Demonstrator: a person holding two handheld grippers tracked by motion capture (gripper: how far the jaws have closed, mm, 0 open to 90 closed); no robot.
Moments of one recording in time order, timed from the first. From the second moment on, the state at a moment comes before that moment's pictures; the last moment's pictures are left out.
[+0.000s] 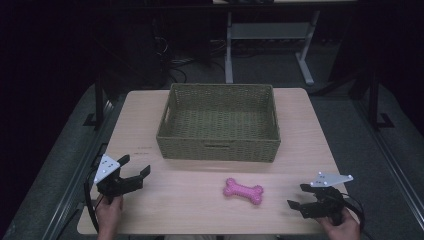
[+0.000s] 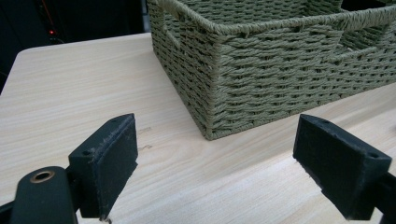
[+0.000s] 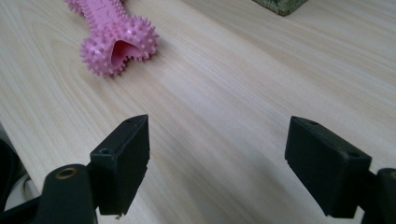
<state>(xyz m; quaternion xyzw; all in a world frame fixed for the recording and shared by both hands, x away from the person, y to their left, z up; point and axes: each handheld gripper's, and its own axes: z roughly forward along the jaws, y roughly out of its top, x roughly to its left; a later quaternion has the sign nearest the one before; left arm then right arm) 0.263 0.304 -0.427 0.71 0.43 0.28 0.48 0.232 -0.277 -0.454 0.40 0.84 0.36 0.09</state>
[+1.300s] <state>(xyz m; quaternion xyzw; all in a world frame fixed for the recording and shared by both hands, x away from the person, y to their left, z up) 0.264 0.302 -0.427 0.72 0.43 0.28 0.47 0.280 -0.217 -0.409 0.30 0.90 0.31 0.05</state>
